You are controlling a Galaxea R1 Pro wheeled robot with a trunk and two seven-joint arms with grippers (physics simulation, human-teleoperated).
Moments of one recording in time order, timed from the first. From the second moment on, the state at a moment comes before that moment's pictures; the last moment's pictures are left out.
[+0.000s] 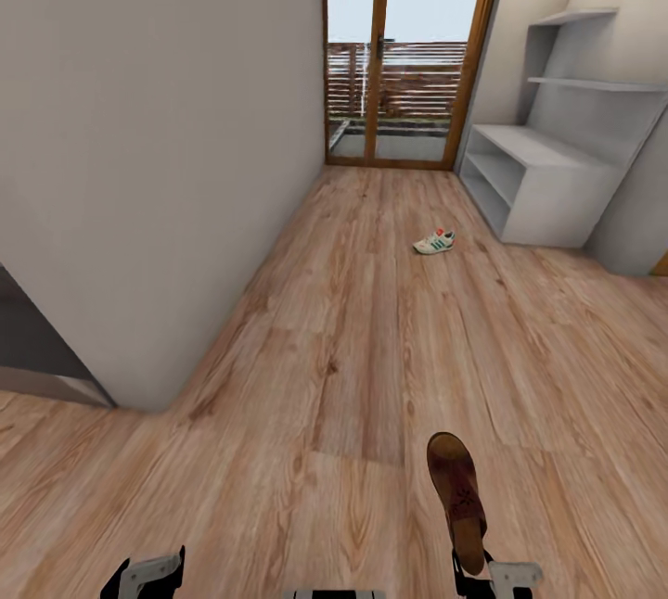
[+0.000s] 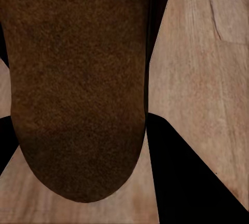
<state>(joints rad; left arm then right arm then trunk) -0.28 0.10 0.27 -0.24 -0.05 -0.67 -0.03 -0.18 -0.04 -0.04 -0.46 0.08 -0.57 -0.09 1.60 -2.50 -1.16</state>
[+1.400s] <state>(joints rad) -0.28 0.10 0.27 -0.24 -0.05 -0.67 -0.03 -0.18 -0.04 -0.04 -0.46 0.08 -0.57 -0.10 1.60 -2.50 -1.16</state>
